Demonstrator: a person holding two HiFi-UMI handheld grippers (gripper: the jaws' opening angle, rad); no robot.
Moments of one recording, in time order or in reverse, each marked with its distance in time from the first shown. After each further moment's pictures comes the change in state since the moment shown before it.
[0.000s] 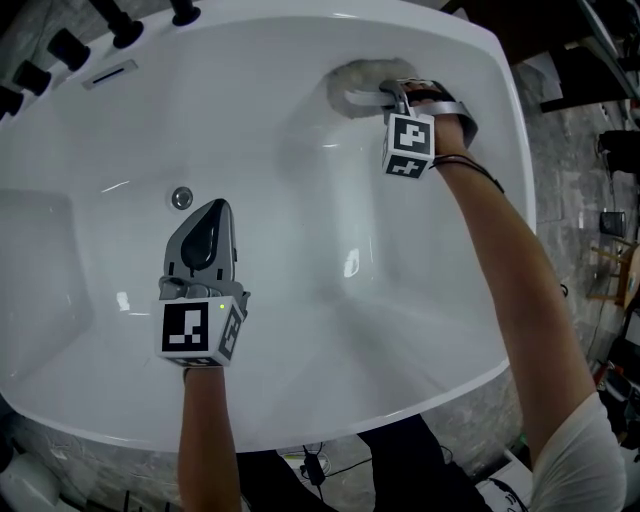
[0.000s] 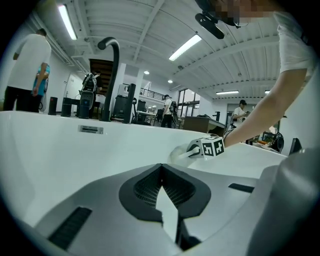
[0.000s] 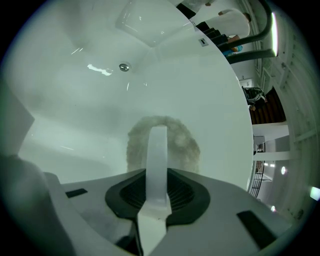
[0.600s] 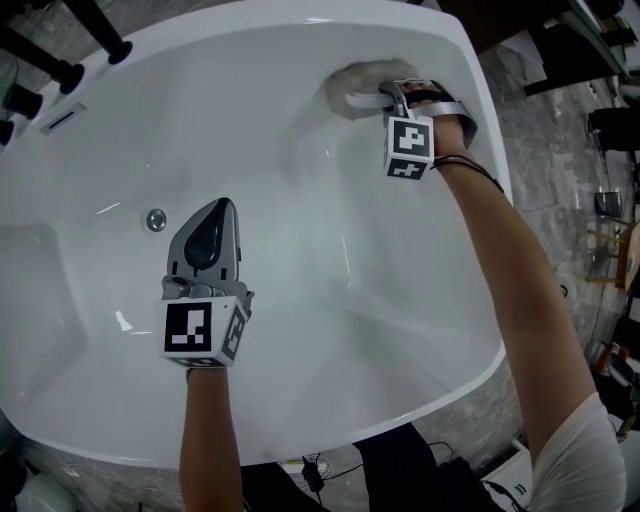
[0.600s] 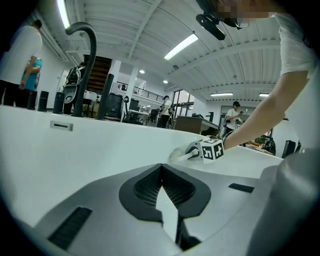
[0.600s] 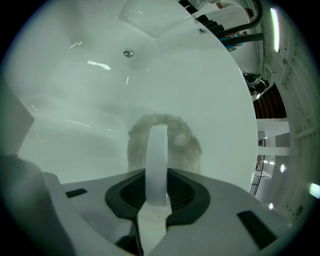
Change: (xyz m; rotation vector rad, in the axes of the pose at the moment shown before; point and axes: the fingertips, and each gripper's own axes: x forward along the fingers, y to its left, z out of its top) left arm 0.063 -0.069 0.011 0.001 -0.003 -0.084; right arm 0.010 0.016 -0.097 -0.003 0.061 0.002
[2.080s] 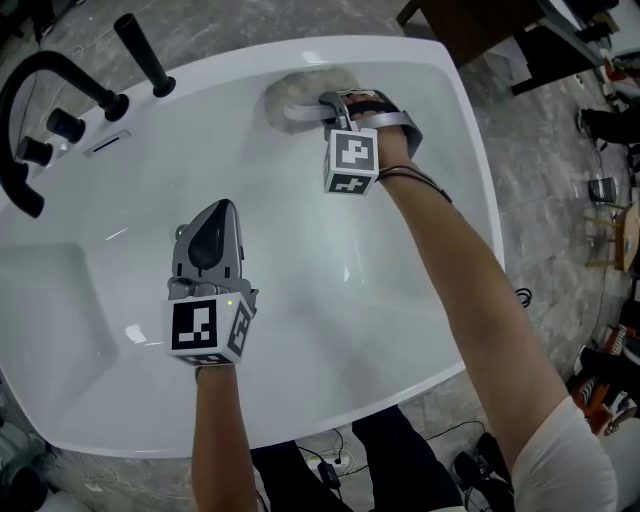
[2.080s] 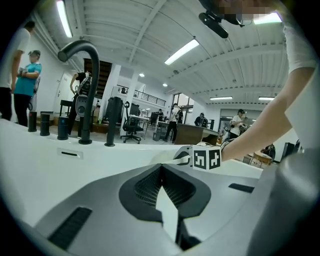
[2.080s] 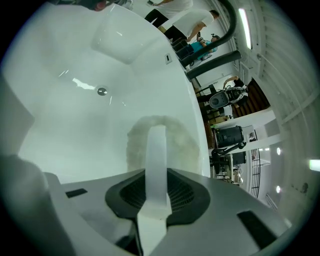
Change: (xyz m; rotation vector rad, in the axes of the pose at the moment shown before) left arm -0.039 0.046 0.082 0.005 -0.031 0.000; right arm -0.066 -0.090 0.142 0.188 -0.149 -0.065
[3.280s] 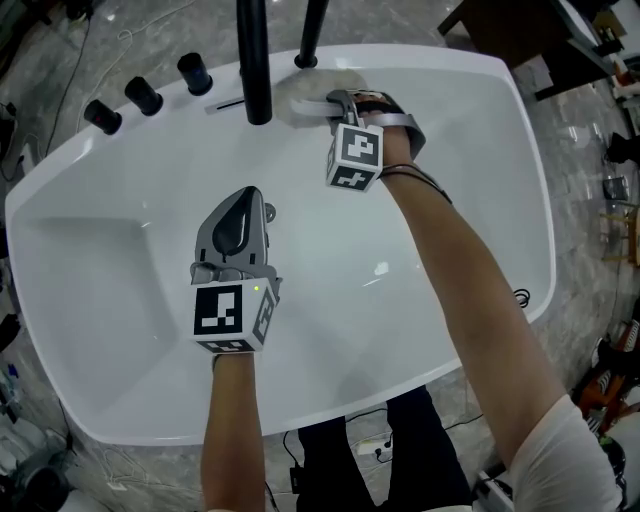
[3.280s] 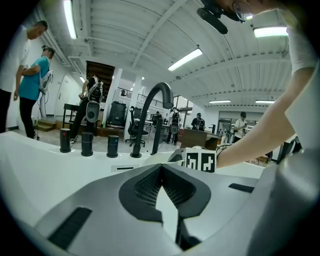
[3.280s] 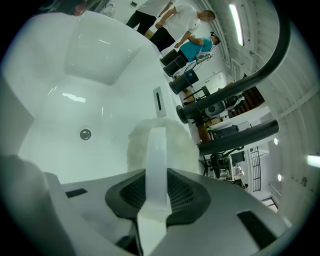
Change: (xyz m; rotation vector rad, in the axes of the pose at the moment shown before) left arm -0.127 0.170 0.039 0.011 -0.018 -0.019; right arm -0.016 -0.026 0.241 0.135 -0.019 -0.007
